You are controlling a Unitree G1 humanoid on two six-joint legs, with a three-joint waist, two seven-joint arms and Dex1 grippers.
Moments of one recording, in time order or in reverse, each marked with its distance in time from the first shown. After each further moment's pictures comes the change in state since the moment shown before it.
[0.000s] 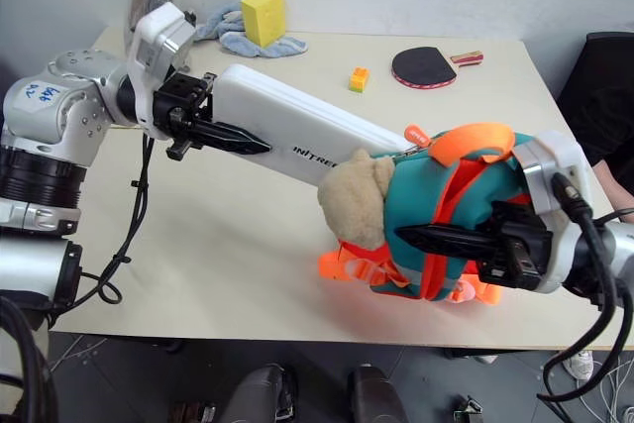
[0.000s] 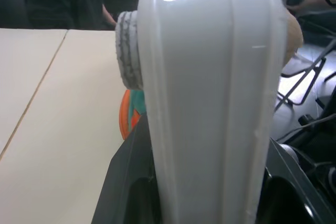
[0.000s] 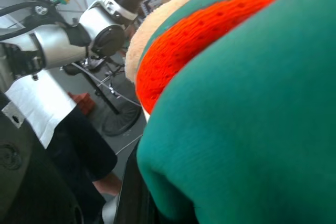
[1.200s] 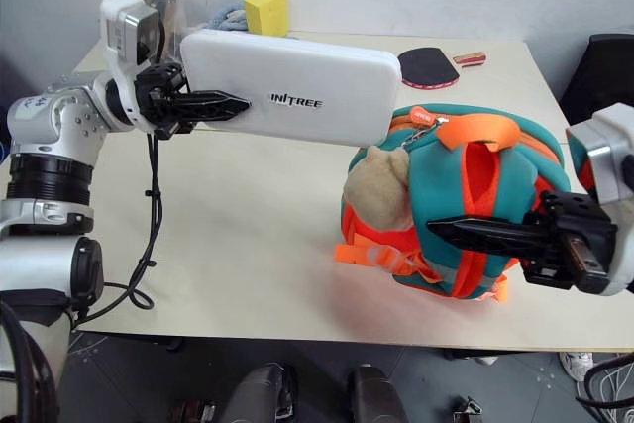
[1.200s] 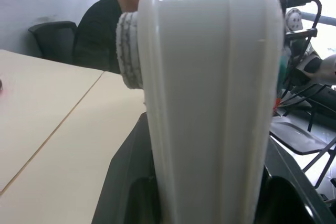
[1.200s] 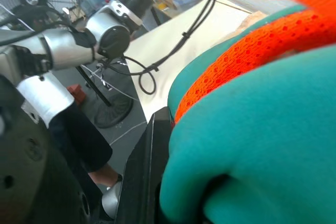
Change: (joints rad) left arm -0.007 -0.098 0.259 0.247 0.055 0.069 0.001; right arm 0.074 -0.140 -0.224 0.042 0.146 0.072 0.018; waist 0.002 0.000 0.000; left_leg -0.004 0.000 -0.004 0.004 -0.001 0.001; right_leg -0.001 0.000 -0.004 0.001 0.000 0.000
